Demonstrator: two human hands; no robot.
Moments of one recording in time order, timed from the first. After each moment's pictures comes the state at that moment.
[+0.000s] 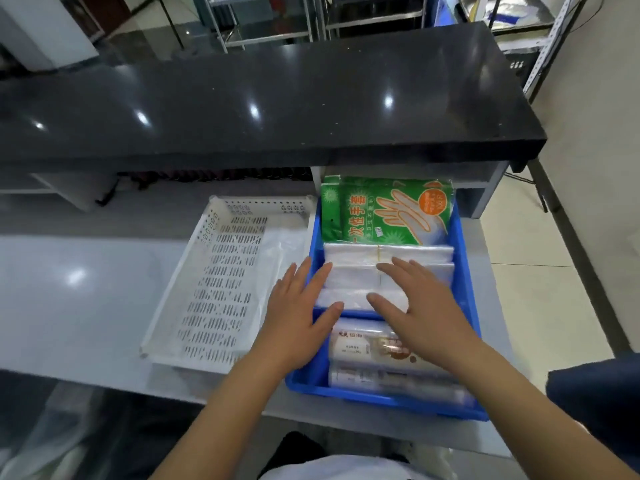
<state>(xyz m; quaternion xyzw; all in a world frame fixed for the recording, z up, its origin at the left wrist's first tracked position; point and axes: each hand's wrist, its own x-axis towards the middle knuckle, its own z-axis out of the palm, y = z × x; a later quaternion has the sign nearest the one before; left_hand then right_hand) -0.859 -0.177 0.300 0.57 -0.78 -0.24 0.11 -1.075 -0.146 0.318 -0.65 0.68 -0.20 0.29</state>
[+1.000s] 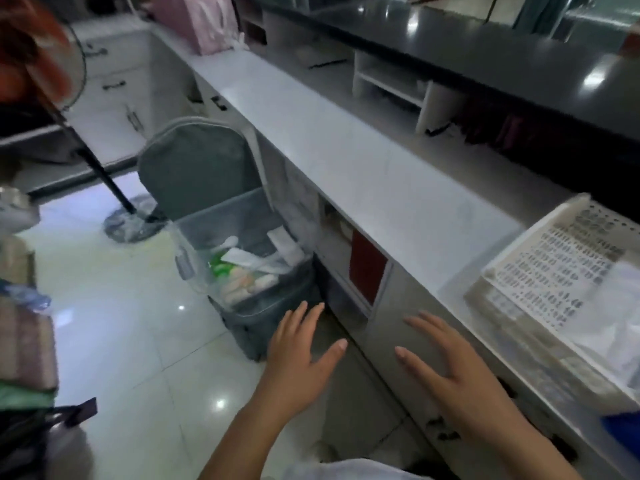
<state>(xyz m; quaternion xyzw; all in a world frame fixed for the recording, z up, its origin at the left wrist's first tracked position) -0.475 0.149 0.263 0.83 -0.38 -0.28 0.30 -0.673 0.025 0.340 -0.82 0.41 -0.06 0.40</state>
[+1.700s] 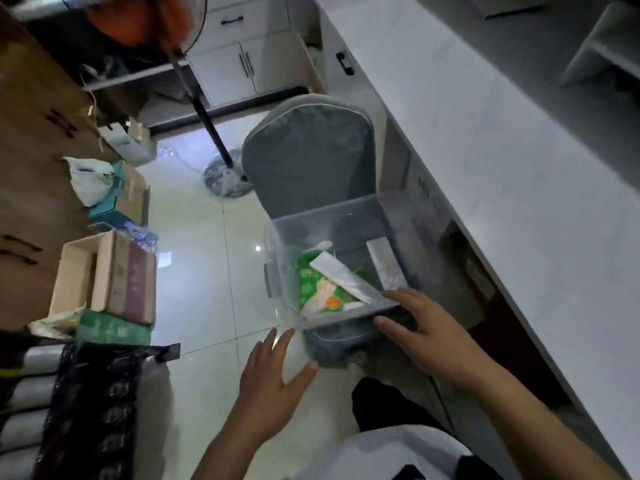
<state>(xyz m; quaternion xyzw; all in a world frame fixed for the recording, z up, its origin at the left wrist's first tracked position) -0.206 0.161 0.229 0.91 -0.11 -0.31 0.26 -0.285 -0.096 0.269 -0.88 0.20 0.08 0.42</state>
